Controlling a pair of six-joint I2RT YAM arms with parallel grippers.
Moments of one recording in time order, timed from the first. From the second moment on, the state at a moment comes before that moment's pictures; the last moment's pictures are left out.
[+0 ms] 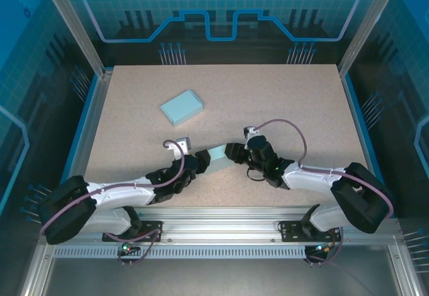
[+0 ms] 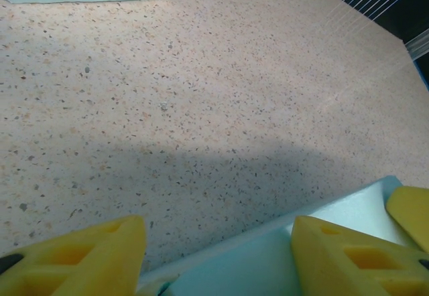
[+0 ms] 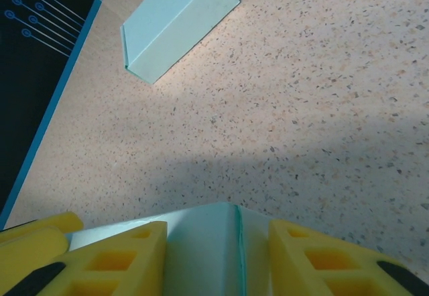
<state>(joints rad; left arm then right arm) -0.91 1.23 0.41 0.23 -0.52 -0.94 0.75 1.40 0.51 0.35 0.05 0.77</state>
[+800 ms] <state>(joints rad) -0.70 0.85 0.38 -0.05 -0.11 -0.91 0.75 1.40 0.56 0.27 0.05 0.77</state>
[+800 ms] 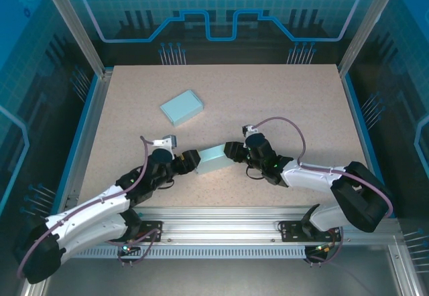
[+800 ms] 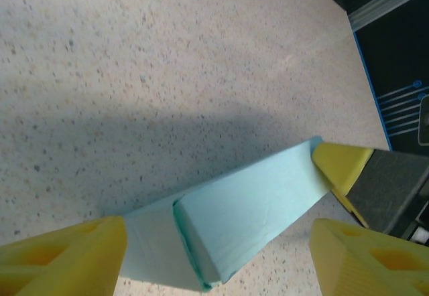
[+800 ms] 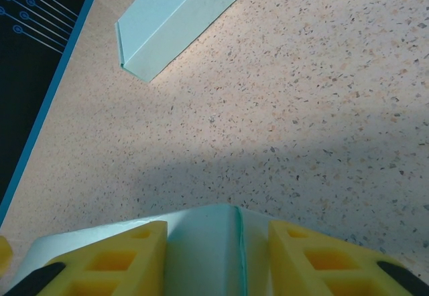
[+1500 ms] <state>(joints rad) -0.62 0.95 0.22 0.27 0.08 -1.02 0.75 1.40 0.56 0.26 0.07 0.78</state>
